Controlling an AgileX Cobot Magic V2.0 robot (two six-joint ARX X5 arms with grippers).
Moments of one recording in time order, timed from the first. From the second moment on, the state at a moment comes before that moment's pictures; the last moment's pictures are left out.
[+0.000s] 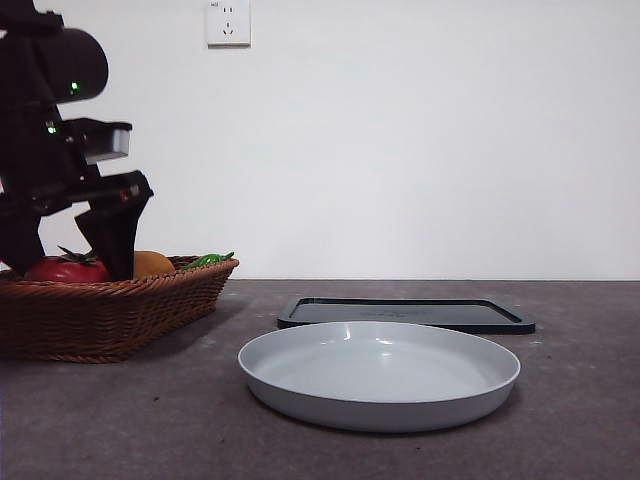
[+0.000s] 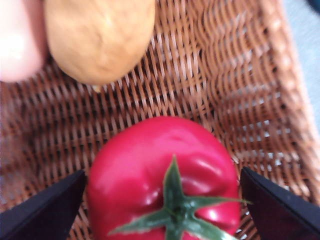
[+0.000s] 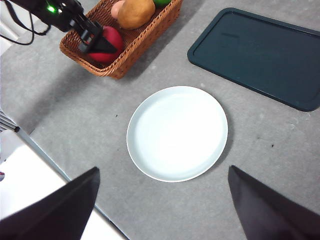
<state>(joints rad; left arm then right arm) -0.21 1.66 1.15 -0.63 0.10 0.10 0.31 0.80 1.14 -1.06 -0.44 0.02</state>
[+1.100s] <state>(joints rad) -0.38 1.38 1.18 -0.65 0.19 0.05 0.31 0.80 1.14 -1.06 -0.44 0.02</state>
